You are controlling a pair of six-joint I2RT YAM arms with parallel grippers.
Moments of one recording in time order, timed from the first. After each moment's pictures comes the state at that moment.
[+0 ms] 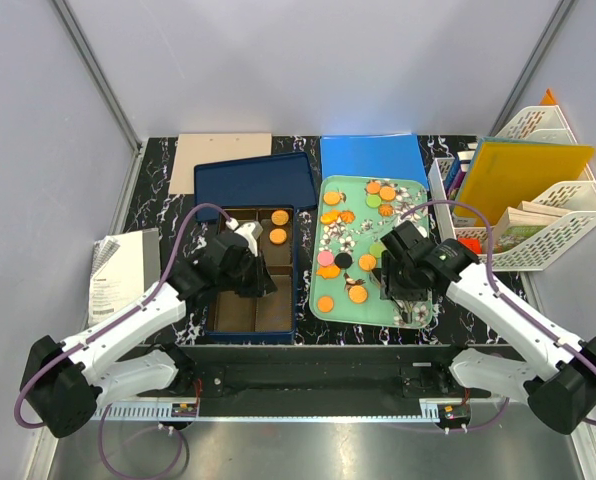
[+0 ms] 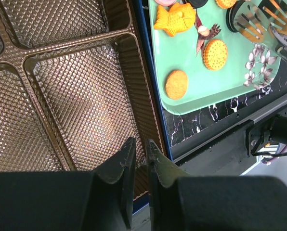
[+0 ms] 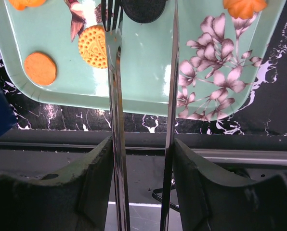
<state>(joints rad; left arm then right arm) -0.70 1.03 0.71 -0.48 0.14 -0.66 0.65 1.09 0.98 -1.09 0.16 0.66</state>
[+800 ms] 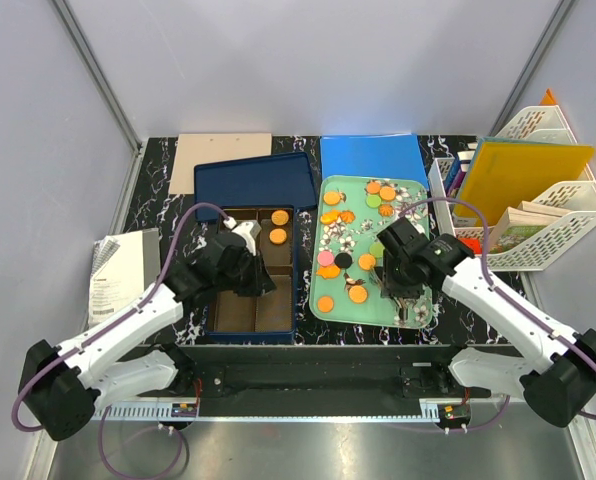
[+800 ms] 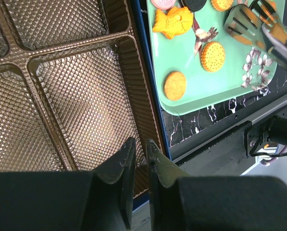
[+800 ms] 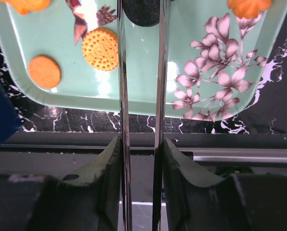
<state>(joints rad) -0.70 1.01 0.71 -0.49 0.13 -0.66 0.65 1.14 0.98 -1.07 0.15 0.69</state>
